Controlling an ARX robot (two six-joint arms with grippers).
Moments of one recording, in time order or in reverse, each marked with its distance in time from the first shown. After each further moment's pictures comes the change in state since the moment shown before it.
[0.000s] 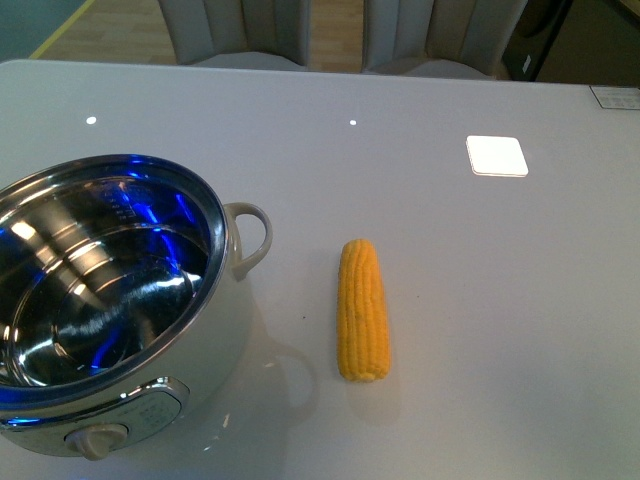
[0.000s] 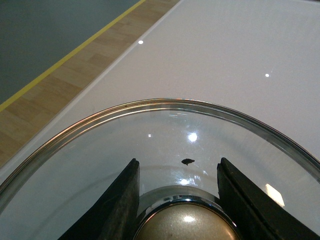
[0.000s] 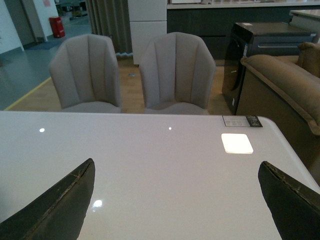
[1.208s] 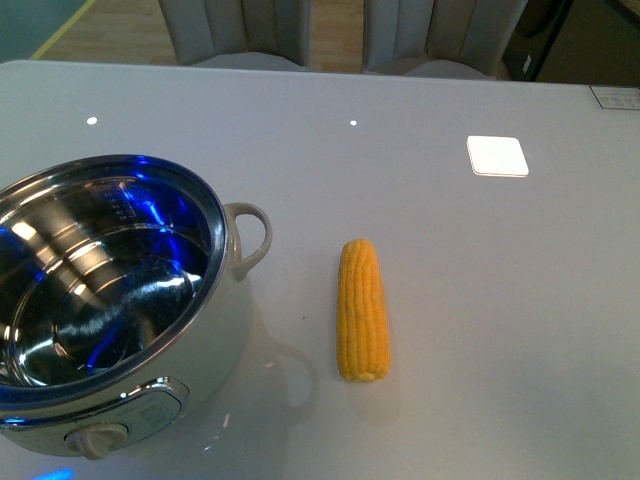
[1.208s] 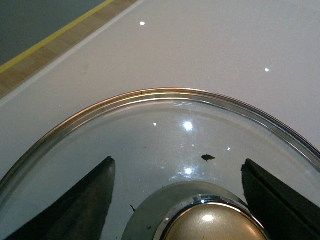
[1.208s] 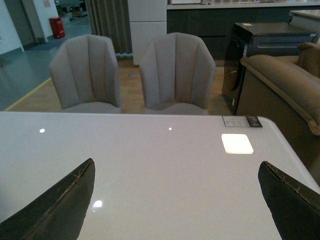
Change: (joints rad) left arm 0.002 0.130 0.093 -0.032 -0.011 -0.072; right arm 0.000 0.000 0.000 0.000 0.000 0.000
